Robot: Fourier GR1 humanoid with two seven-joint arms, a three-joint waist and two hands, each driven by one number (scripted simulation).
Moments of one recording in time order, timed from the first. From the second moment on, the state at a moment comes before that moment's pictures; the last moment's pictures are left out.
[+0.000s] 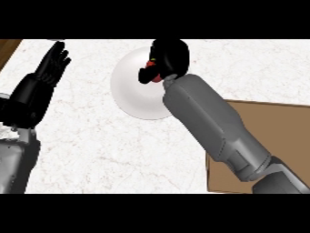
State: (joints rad) left arm -0.34 0.28 0.02 -1.57 0.06 -0.06 0.11; right arm -1.14 0.00 0.42 -0.67 0.61 -0.42 0.69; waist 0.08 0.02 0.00
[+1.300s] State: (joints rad) left arm -0.34 0.28 0.05 -1.56 0.06 -0.07 0.11; right arm -1.13 0.00 0.21 -0.57 0.05 -0.82 0.15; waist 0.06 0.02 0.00
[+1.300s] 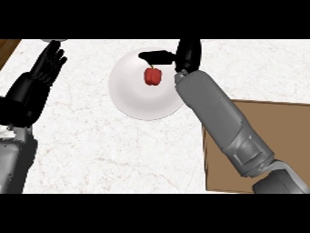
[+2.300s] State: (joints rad) left arm -0.25 0.27 0.10 -1.62 0.05 -0.08 0.11; right arm -0.59 -0.25 0.15 -1.09 -0.02 -0.55 0.00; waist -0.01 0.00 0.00
